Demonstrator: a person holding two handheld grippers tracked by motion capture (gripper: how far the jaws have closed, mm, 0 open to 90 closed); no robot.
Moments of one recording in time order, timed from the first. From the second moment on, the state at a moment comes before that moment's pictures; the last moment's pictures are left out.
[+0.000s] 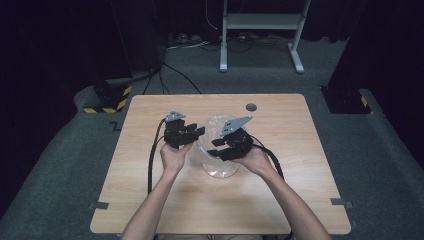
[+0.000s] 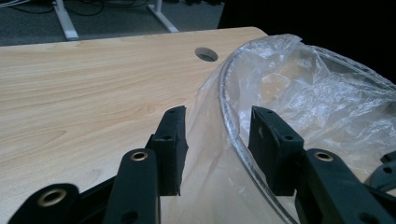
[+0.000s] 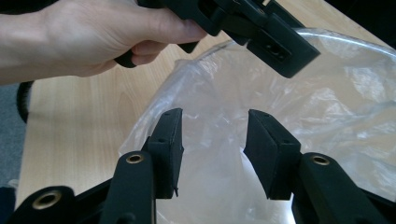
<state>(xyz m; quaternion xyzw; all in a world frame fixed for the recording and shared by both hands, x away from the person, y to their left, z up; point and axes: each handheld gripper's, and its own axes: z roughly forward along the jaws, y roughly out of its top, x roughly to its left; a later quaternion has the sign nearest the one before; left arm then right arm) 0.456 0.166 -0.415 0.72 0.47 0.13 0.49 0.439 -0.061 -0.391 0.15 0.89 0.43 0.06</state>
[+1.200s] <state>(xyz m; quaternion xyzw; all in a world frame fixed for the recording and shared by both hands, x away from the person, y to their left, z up) 0.451 0.168 -0.418 0.72 0.47 0.14 0.49 0.495 -0.079 -0.378 0.28 0.88 0.37 0.12</state>
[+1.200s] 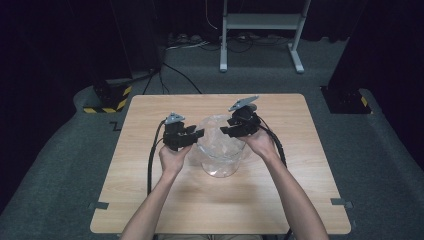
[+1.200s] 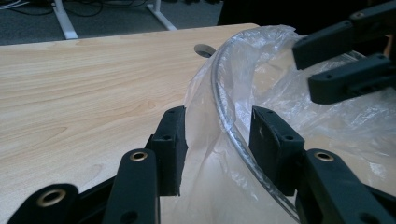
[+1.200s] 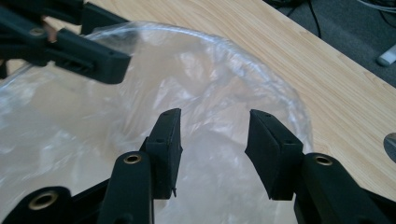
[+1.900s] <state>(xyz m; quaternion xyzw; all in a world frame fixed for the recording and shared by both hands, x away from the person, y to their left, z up) 0.451 0.166 -0.418 0.73 0.47 0.14 0.48 0.465 -0.106 -0.373 0.22 0.90 0.35 0.13</state>
